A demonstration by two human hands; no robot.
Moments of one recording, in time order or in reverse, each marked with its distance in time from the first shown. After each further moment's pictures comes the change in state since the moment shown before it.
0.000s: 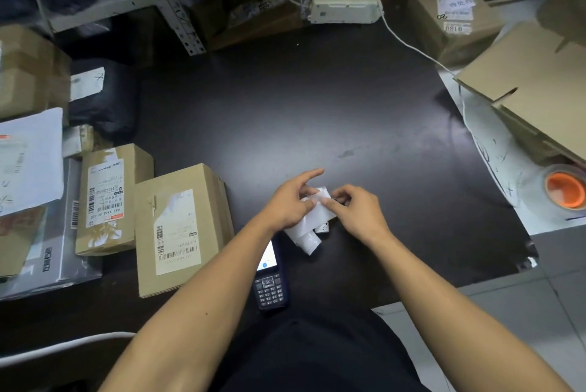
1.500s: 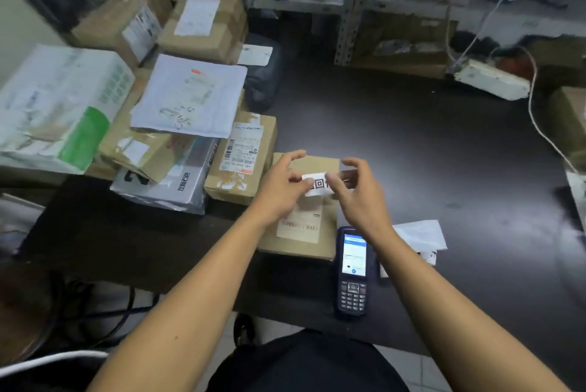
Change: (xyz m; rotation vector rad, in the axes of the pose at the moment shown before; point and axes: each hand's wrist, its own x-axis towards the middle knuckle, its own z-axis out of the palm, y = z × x) left_hand -0.152 -0.049 -0.158 -0.308 0.606 -0.071; right_hand -0.038 -0.175 0.134 0.060 -0.121 -0.423
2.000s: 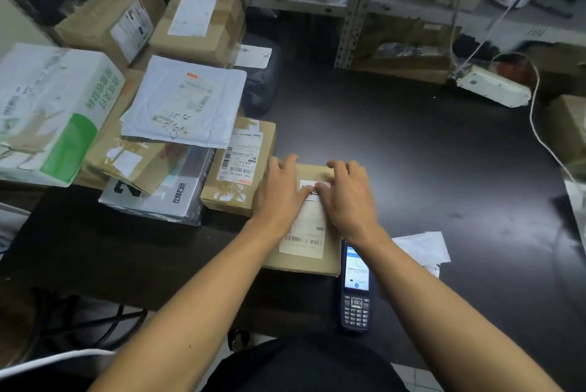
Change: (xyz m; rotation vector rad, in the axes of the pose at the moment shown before) left_hand 0.022 0.004 -0.003 0.678 0.193 0.096; right_hand 0.033 -0.003 0.029 -0.595 -0.029 -0.125
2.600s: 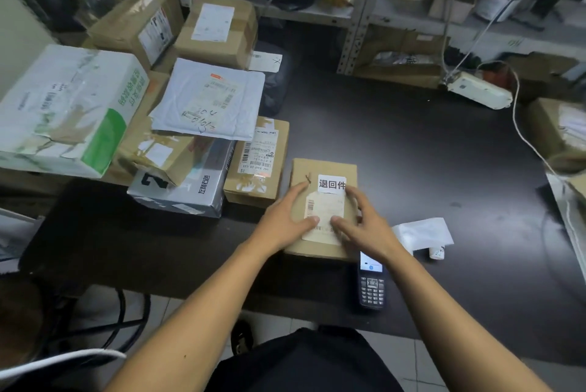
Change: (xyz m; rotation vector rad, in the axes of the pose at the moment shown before) left_hand -0.053 -0.066 0.002 -0.416 -0.326 -0.006; right_hand -0.081 -0.004 -0.008 0.404 -0.273 0.292
